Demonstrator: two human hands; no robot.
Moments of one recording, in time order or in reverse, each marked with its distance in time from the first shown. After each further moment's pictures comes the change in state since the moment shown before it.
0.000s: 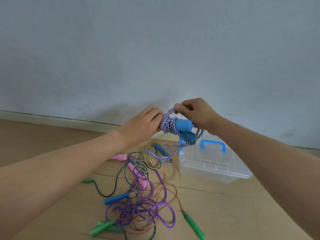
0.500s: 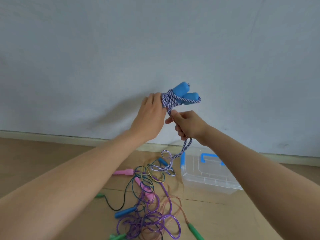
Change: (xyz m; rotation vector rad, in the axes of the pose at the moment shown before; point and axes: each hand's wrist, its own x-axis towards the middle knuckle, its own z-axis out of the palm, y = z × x) left_hand 0.087 -0.011 -0.077 -0.080 0.033 -0.459; right_hand -0.001 -0.063 -0.014 0.311 -0.120 0.193
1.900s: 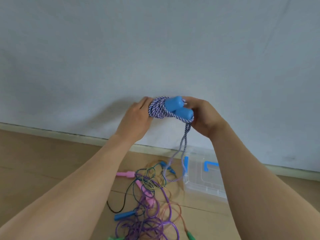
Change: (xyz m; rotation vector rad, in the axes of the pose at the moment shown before) left_hand -0.009 -0.056 -0.011 -0.054 0.065 -0.096; right_hand 0.044 -0.030 -0.025 0.590 -0.167 -0.197
